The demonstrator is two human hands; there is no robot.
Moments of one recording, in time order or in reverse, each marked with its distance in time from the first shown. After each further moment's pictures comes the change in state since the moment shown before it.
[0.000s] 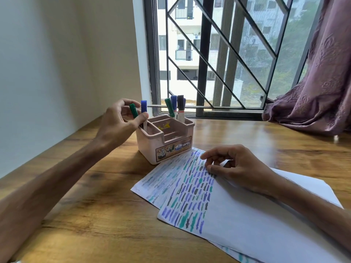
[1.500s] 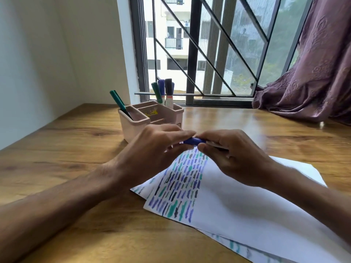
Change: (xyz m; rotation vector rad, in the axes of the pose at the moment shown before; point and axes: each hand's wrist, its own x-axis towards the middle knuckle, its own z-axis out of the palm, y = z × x) left_hand -0.077 0.059 0.053 0.149 -0.383 0.792; right_hand -0.014 -0.026 -0.003 -0.481 0.081 -0.311
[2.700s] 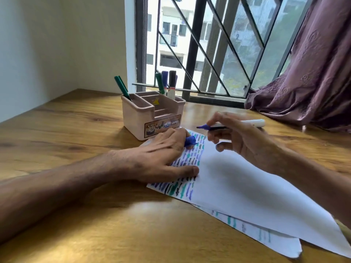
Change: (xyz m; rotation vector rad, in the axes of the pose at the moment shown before) left_hand -0.011 0.011 0.002 -0.110 -0.628 -0.364; right_hand 0.003 -0.011 -0.022 0.929 0.021 0.588
